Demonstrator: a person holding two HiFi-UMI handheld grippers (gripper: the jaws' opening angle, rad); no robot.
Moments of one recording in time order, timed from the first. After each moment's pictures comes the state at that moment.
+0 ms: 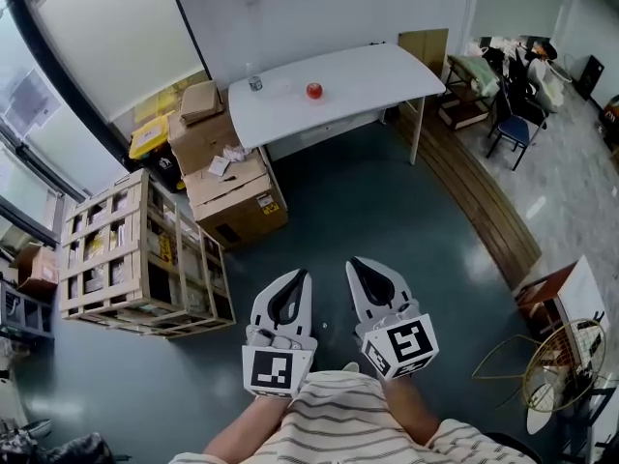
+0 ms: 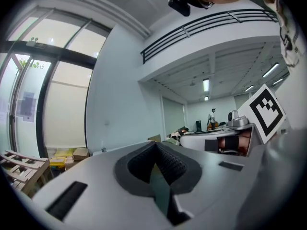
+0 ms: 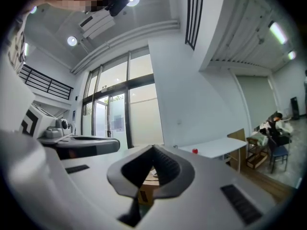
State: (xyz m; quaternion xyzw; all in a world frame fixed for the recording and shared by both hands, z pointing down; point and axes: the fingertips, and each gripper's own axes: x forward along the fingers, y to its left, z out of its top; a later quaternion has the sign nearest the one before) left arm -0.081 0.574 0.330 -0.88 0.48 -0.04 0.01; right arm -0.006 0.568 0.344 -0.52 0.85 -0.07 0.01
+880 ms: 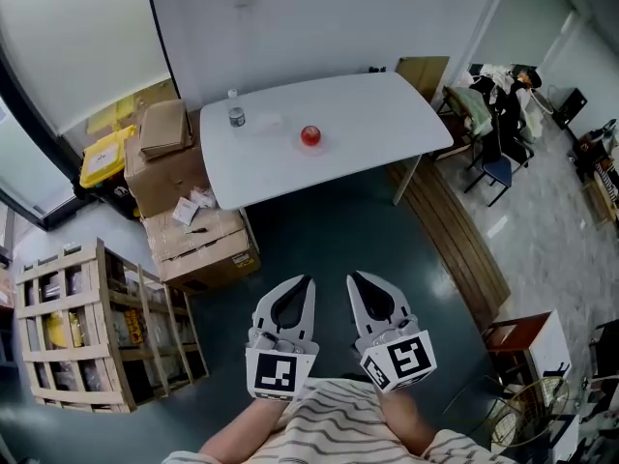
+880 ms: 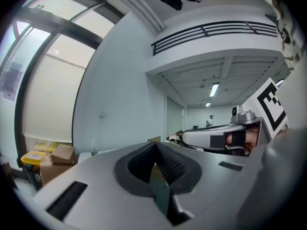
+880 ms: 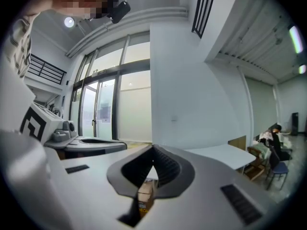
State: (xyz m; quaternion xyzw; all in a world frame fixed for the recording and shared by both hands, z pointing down) left arm -0.104 0.227 0.356 -0.90 0.44 -0.01 -0.04; right arm -0.035 0.238 0.350 -0.54 0.84 -0.05 -0.05
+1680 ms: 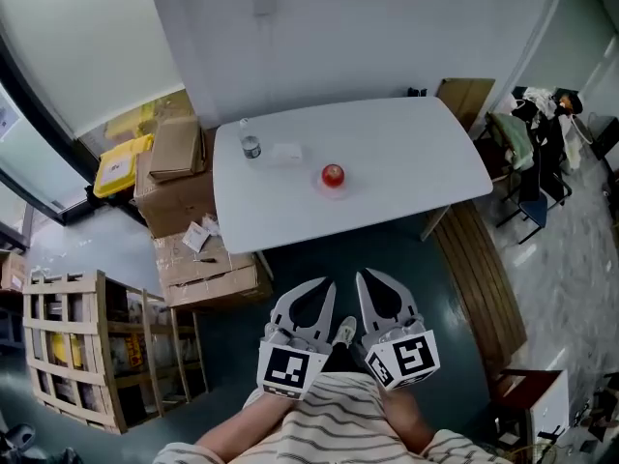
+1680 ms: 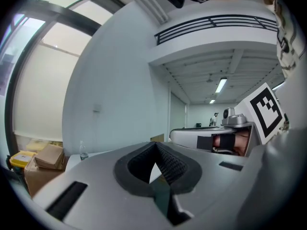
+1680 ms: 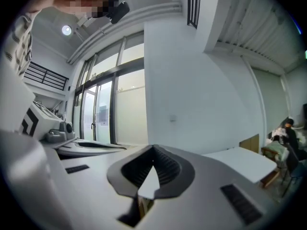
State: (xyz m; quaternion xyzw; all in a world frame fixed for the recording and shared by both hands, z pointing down) left arm -0.023 0.037 0.382 -0.89 0.45 -0.03 -0.06; right arm 0.028 0.030 0.372 -0.51 0.86 -0.06 -0.03
